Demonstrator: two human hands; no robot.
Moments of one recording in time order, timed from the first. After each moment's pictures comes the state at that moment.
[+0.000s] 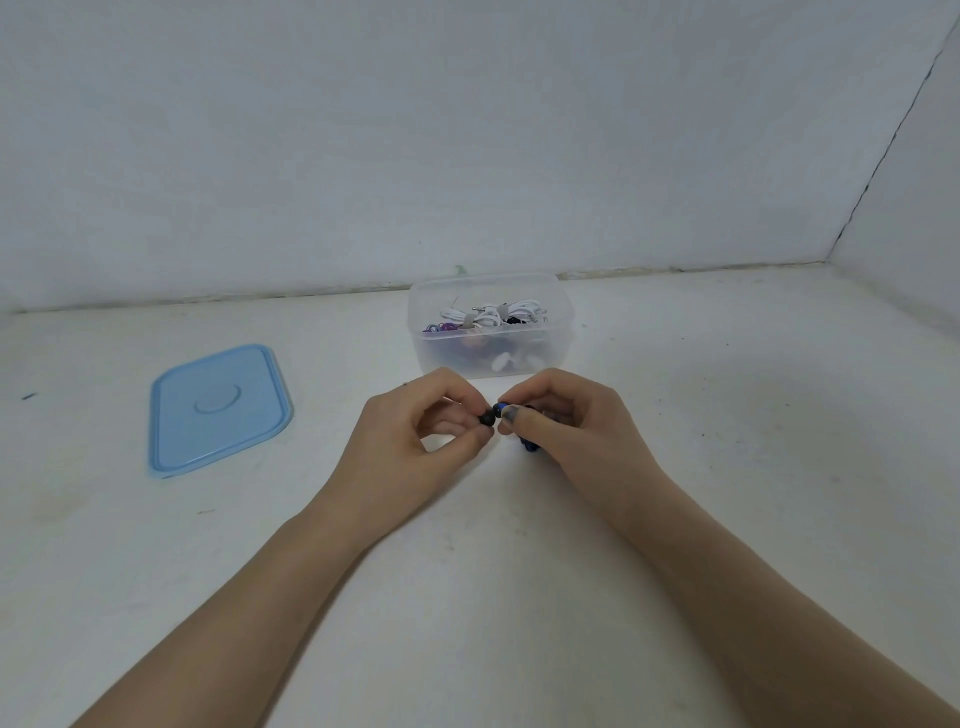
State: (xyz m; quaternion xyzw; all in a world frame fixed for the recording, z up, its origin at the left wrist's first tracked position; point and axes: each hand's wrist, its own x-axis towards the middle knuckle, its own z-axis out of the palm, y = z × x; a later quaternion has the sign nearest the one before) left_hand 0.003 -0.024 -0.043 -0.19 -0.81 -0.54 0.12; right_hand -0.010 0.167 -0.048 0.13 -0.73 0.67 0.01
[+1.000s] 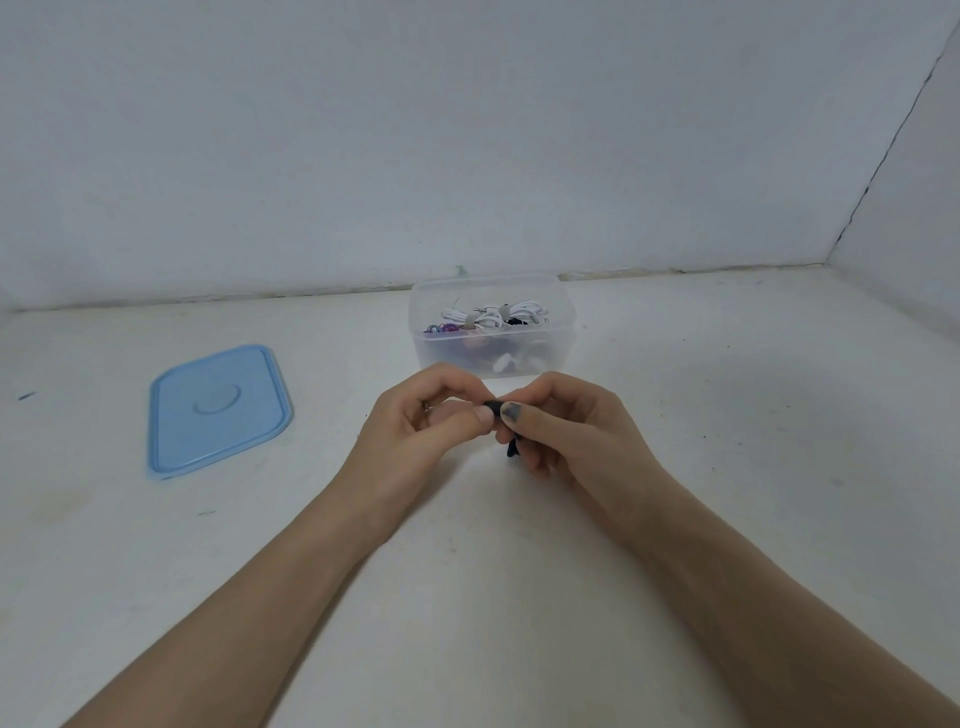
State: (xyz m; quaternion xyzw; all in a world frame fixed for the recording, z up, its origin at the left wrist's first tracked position) left_hand 0.001 -0.017 -0.040 -0.16 -0.68 -0.71 0.02; right_hand -0.007 0.164 -0.042 0.15 -0.64 0.75 -0.05
